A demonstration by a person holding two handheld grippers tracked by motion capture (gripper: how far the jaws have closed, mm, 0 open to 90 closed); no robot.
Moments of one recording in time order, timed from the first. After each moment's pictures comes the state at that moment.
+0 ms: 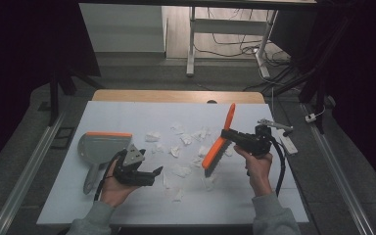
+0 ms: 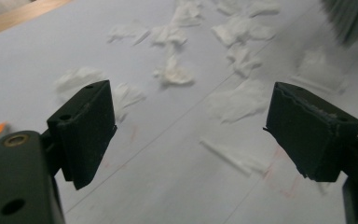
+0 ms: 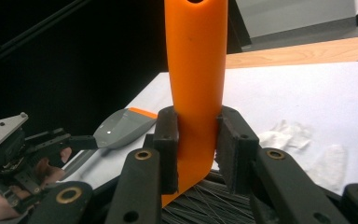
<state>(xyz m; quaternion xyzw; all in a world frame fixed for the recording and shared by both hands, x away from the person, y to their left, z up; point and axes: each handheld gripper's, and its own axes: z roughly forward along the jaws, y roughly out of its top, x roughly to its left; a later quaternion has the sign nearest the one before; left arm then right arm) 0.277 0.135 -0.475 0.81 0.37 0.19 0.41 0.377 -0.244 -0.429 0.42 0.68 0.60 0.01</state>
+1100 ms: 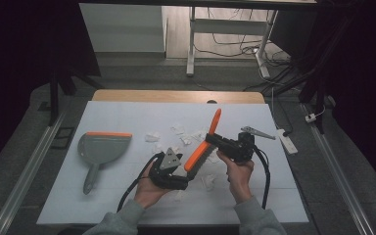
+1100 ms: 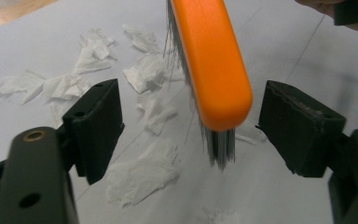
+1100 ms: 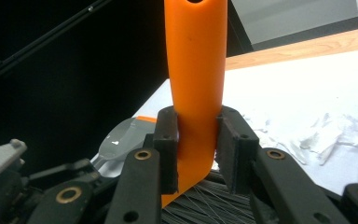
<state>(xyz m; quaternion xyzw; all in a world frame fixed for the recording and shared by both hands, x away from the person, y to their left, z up) 0.286 0.051 -0.481 0.83 0.31 0.15 0.45 0.360 -0.199 -0.449 0.43 0.65 0.62 0.01</state>
